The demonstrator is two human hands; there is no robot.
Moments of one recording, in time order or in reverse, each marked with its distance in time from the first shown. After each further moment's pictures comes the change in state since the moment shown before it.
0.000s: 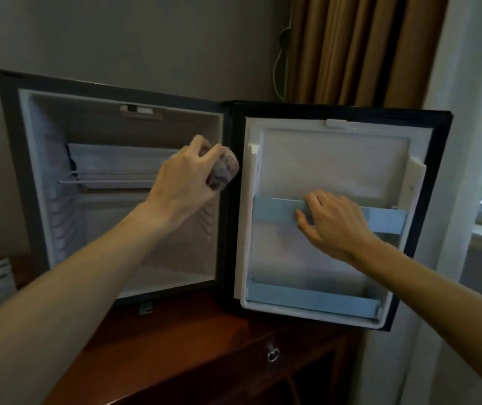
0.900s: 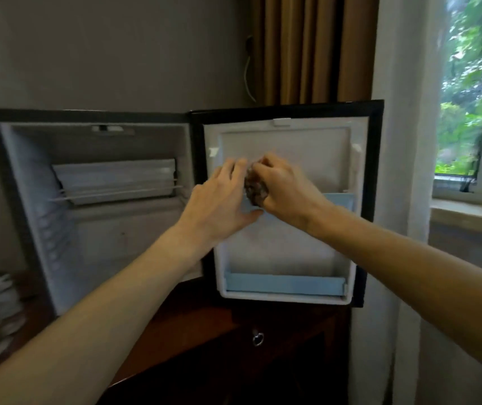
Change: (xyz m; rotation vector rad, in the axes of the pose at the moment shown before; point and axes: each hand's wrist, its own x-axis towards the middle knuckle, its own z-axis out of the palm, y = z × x) left_hand -0.002 0.133 -0.004 -0.114 -0.099 0.054; right_hand 0.011 -0.004 -0.073 0.412 0.028 -0.061
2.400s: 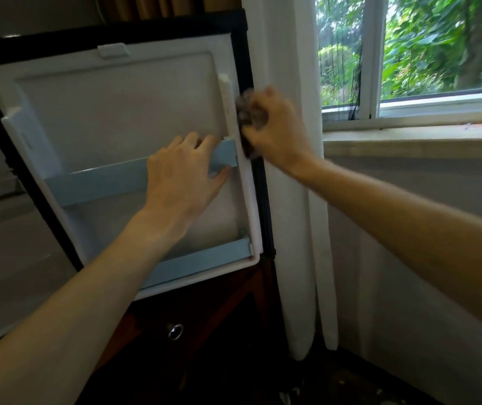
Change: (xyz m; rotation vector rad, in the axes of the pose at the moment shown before) left_hand 0.059 0.110 0.128 0.042 0.127 0.141; right_hand -0.094 0.169 -0.016 0.095 0.412 0.359
